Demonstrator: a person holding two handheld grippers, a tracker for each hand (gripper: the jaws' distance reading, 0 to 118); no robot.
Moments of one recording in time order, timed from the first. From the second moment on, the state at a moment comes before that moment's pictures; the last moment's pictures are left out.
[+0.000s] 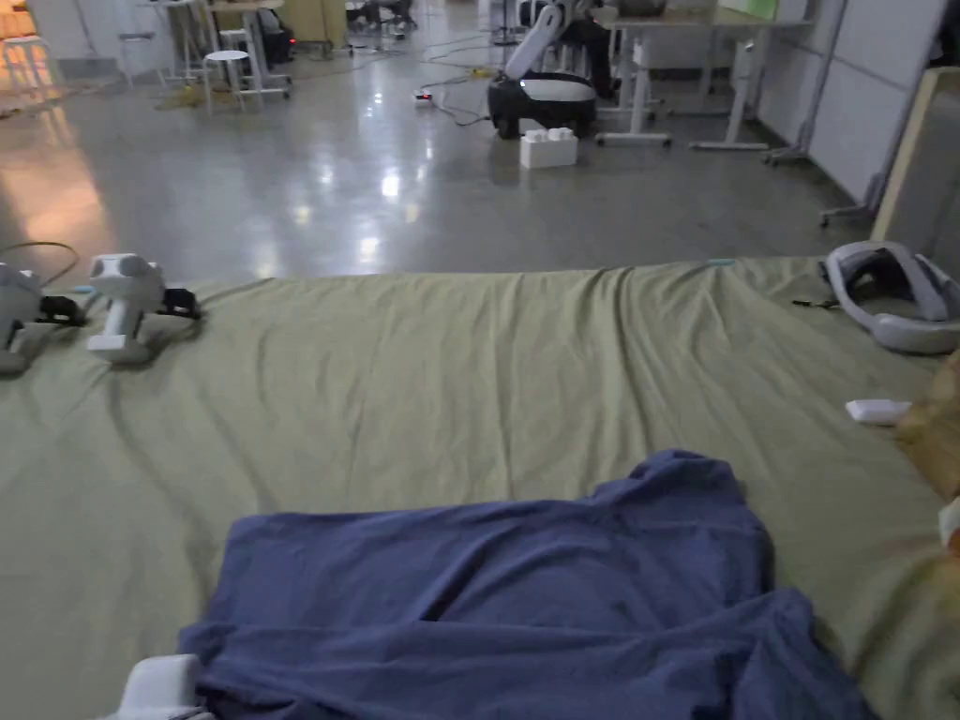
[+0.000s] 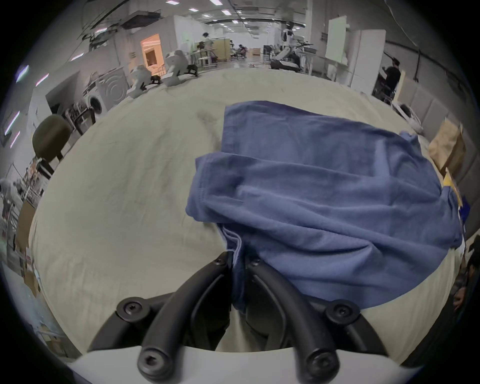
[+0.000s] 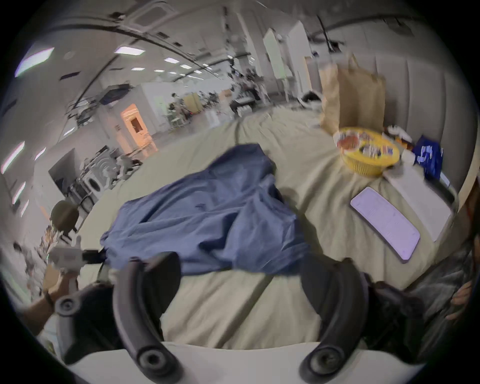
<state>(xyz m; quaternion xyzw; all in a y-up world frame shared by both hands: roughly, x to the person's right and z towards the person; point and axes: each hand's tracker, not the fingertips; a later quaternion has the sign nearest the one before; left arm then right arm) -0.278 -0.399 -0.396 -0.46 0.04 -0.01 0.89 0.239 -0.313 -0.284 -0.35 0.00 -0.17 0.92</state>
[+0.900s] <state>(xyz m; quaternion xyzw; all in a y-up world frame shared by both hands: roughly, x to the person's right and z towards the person) -0.324 -0.346 -0.230 -0.41 0.02 0.13 0.90 0.265 -0.340 -0.236 -0.39 -0.08 -0.03 0.92</state>
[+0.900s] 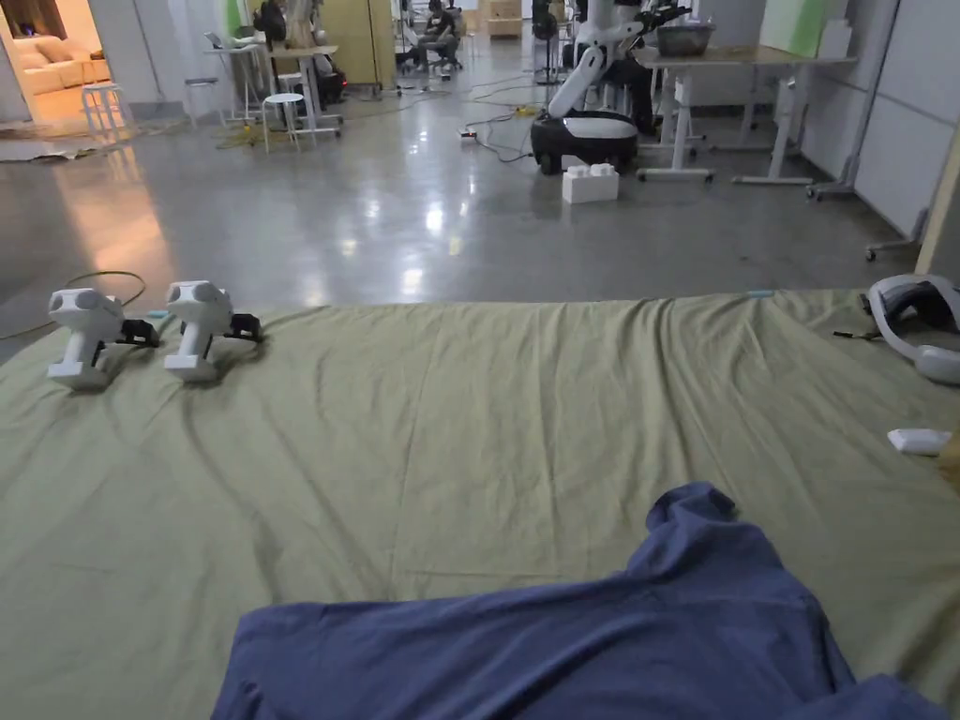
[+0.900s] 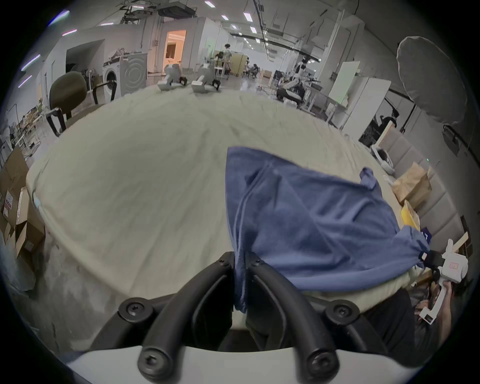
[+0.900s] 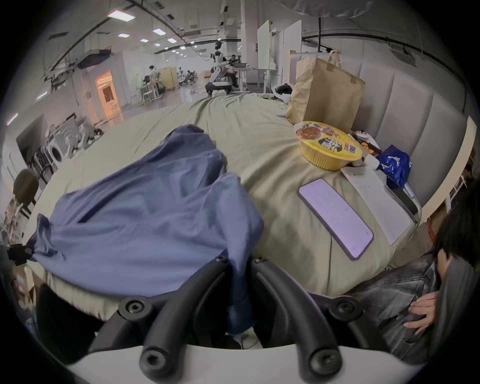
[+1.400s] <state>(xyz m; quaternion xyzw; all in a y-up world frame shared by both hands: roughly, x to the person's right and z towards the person) -0.301 -0.220 -0.162 -0.20 0.02 0.04 0.98 0.250 -0.251 -0.182 -0.21 0.00 -0.04 0.98</state>
